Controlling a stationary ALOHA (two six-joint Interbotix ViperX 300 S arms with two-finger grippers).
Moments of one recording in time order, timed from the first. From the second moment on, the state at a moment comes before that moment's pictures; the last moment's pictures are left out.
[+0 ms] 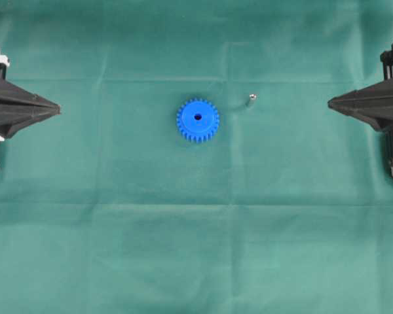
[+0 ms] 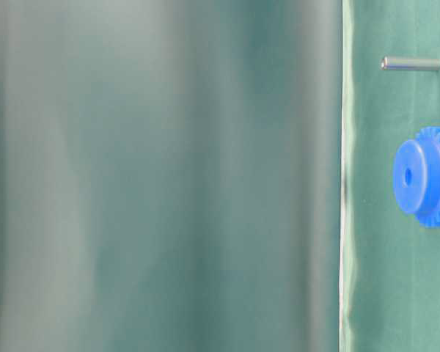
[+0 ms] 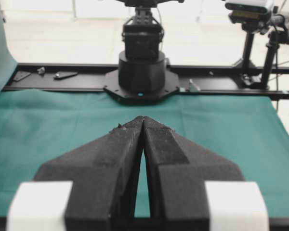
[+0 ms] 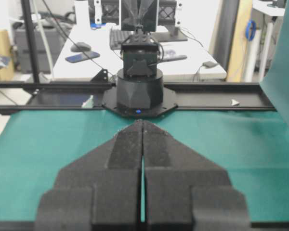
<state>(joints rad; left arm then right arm) 0.00 -0.97 1.18 0.00 -0.29 0.00 0.00 -0.96 1.17 0.00 -0.30 -0.01</state>
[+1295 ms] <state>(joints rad) 0.00 -0.94 1.18 0.01 -0.27 -0.02 -0.27 -0.02 1.14 0.01 -0.67 -0.01</state>
